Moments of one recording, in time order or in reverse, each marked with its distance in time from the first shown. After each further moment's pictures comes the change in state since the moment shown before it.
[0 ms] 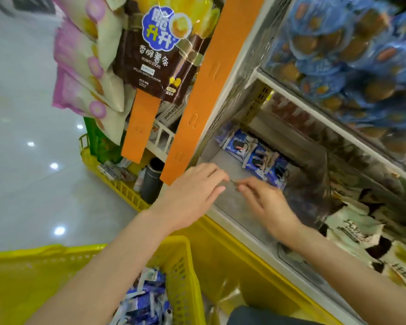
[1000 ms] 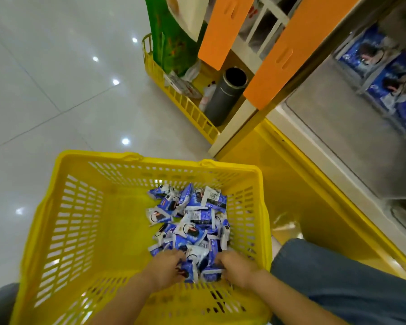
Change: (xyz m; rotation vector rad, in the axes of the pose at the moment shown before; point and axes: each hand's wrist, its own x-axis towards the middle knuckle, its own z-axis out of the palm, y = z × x) left_hand -0.345 -0.066 0.179 -0.189 -0.877 -0.776; right_hand -0.161 -0.003 0.290 -0.097 -1.210 0.115
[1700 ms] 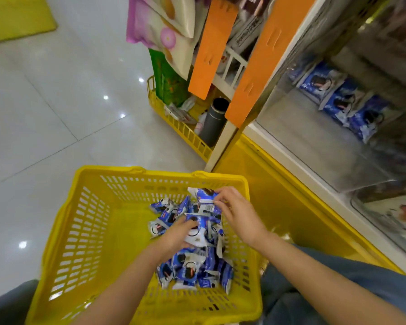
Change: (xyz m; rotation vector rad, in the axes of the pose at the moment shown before) left_hand -0.013 0.077 -0.098 -1.335 0.195 -0.255; right_hand -0.069 -0.035 -0.112 0.280 0.912 -0.404
